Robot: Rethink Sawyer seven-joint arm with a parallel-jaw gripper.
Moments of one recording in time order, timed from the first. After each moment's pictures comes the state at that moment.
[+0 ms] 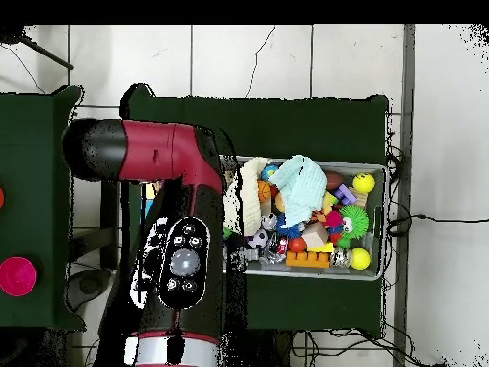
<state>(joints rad) 0.19 -0.48 -0.23 1.14 0.25 0.97 2.88</state>
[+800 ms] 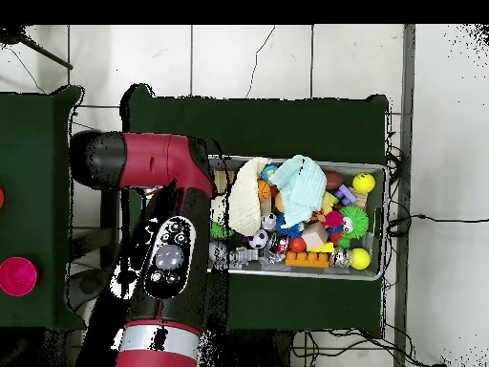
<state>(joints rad) 0.25 -0.40 -0.29 1.14 0.26 0.96 2.88</state>
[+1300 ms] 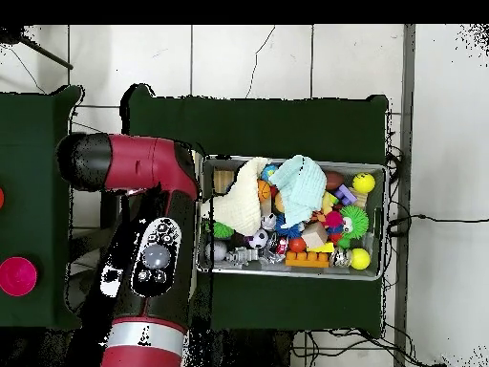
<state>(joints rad) 0.28 -0.38 -0.30 1.14 0.36 0.95 2.88</state>
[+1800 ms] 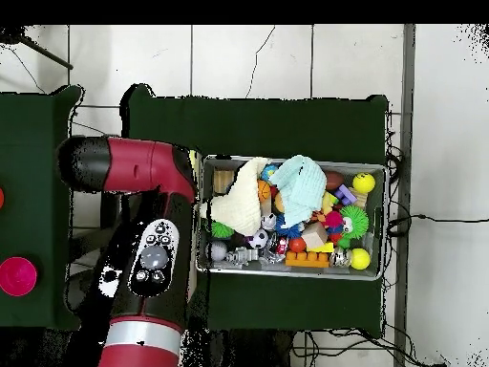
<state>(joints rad) 0.28 -0.37 -0.30 1.16 0.38 0.88 2.88</state>
